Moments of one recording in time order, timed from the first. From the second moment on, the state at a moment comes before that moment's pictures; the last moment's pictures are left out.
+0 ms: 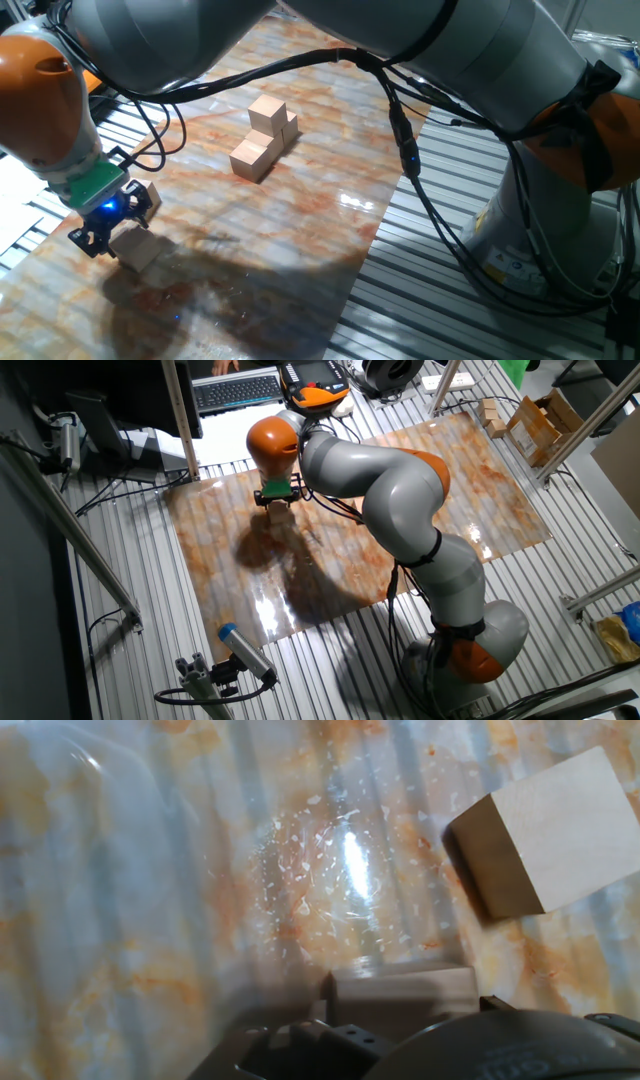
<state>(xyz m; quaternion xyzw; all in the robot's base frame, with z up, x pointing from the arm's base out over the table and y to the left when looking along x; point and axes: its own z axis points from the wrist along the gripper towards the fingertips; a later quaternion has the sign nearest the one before) 0.642 0.301 0.058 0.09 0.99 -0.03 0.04</state>
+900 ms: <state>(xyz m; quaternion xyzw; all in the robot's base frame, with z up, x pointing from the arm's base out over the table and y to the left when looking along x) 0.642 0.300 0.052 0.08 1.00 -0.04 0.03</state>
